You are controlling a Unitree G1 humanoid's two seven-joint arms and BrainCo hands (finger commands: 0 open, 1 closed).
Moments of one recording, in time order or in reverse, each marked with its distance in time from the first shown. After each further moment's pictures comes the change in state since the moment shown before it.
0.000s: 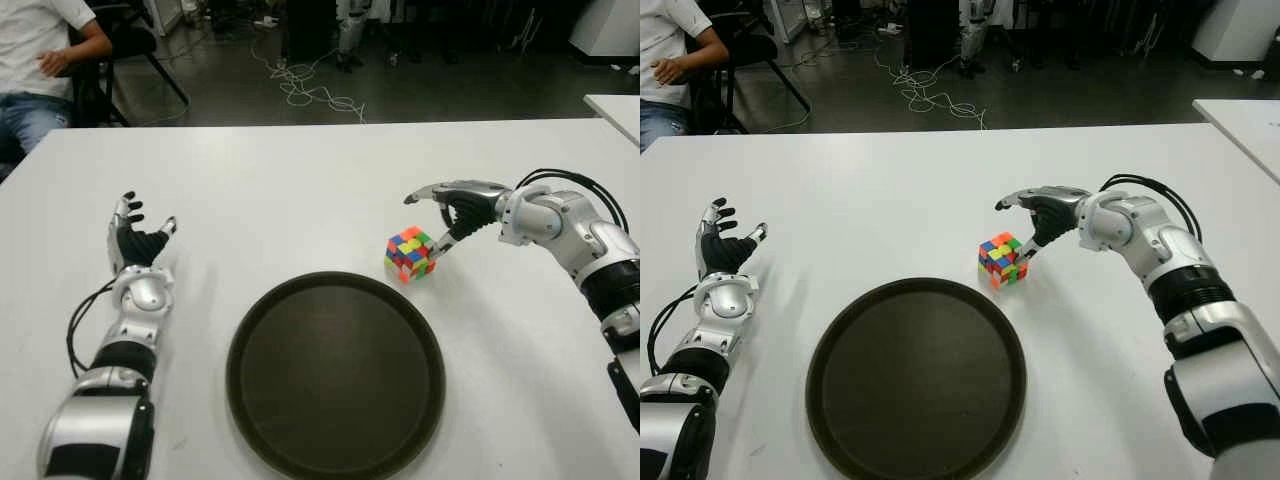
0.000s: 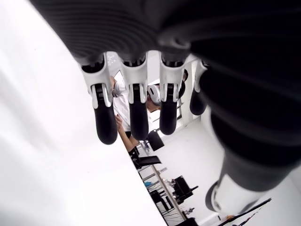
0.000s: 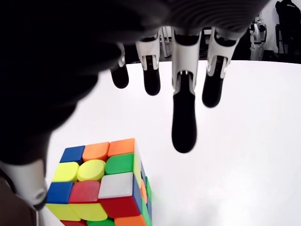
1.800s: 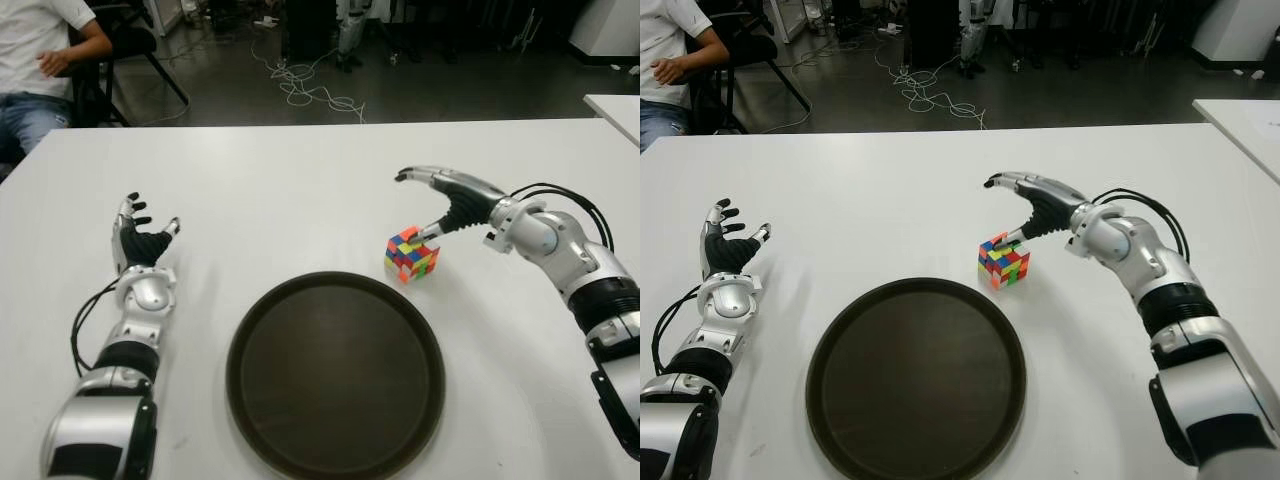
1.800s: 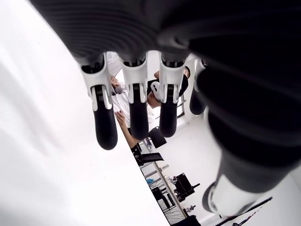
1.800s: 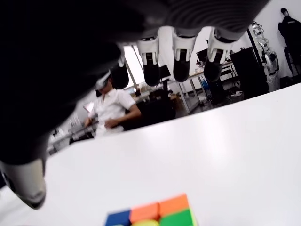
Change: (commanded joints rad) left arm -0.001 -0.003 0.010 0.006 -0.010 -0.009 -0.012; right arm 0.068 0.065 -0.086 0.039 0.069 -0.113 -0.246
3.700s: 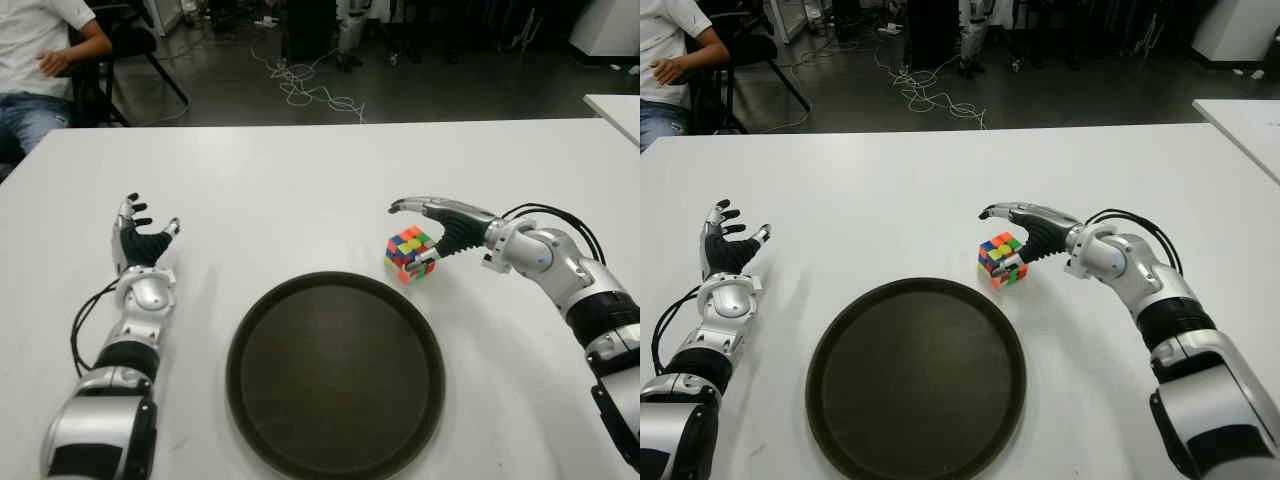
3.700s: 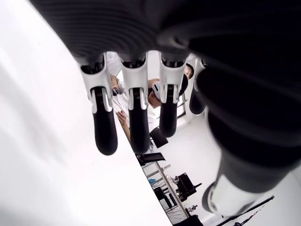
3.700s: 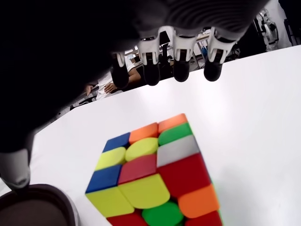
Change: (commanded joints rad) left arm 0.001 0.001 -0.001 -0.011 0.005 0.014 -0.002; right arm 0.055 -0.004 0.003 0.035 0.074 -0.060 0.112
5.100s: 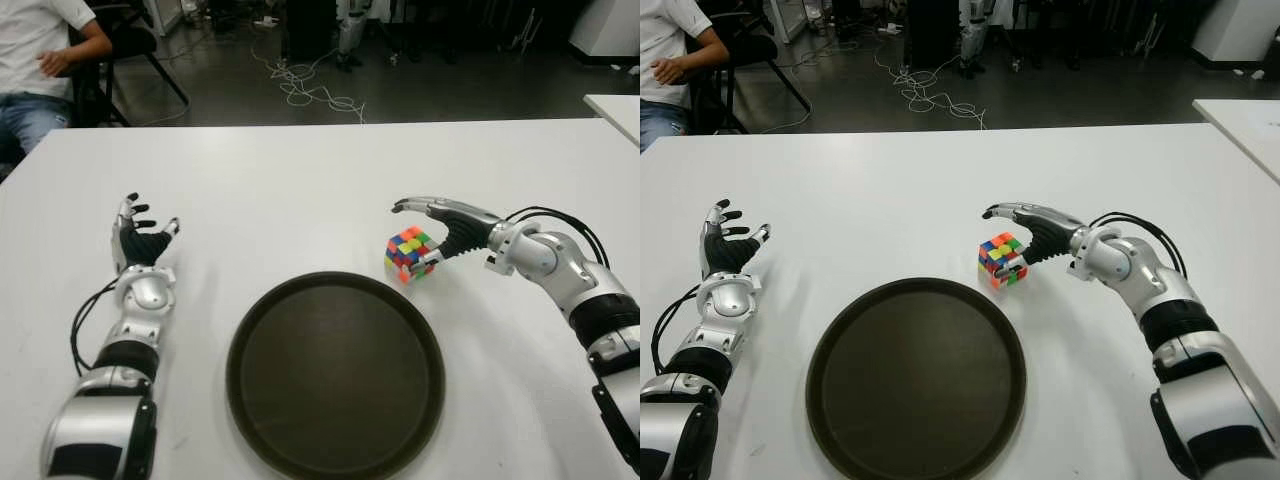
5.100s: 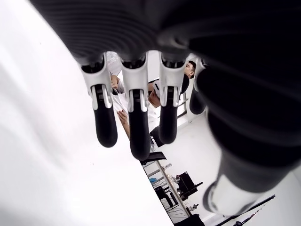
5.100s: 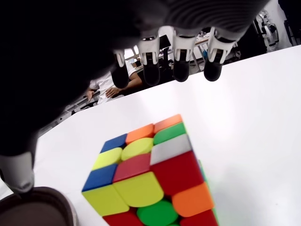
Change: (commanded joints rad) left arm 0.004 -0.002 0.010 -0.005 -0.015 -0.014 -0.015; right arm -0.007 0.010 0.006 0.034 -0.034 -0.004 -0.046
